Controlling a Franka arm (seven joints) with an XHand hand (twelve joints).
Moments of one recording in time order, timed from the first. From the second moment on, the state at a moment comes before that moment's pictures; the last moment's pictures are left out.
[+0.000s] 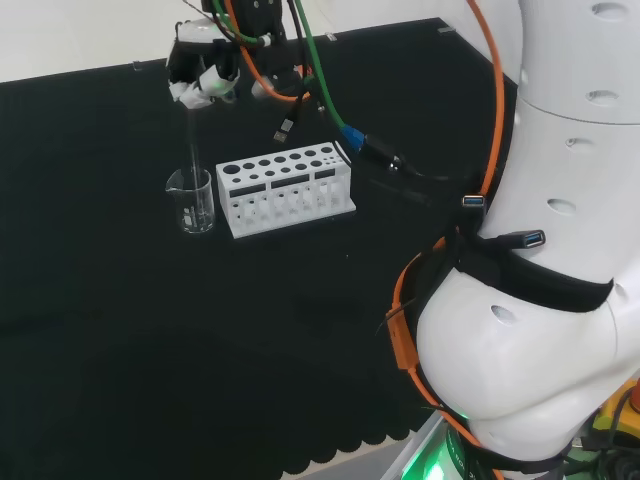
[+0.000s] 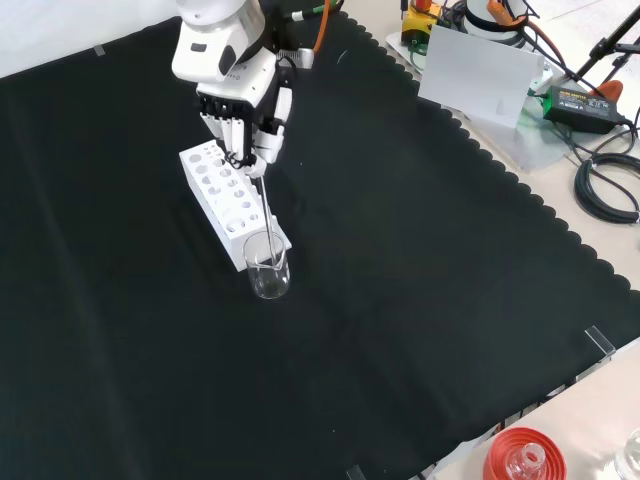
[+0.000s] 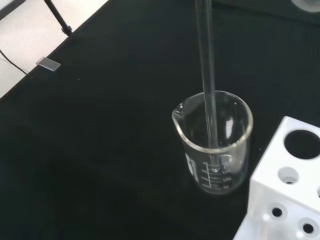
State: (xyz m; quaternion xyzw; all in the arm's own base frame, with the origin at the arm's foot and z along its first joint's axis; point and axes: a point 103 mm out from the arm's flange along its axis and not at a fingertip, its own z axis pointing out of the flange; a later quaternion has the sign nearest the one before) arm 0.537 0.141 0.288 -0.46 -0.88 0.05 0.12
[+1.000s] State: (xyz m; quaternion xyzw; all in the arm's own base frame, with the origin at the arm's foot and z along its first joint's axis) arm 0.563 0.137 0.291 -0.47 -0.88 0.06 0.11
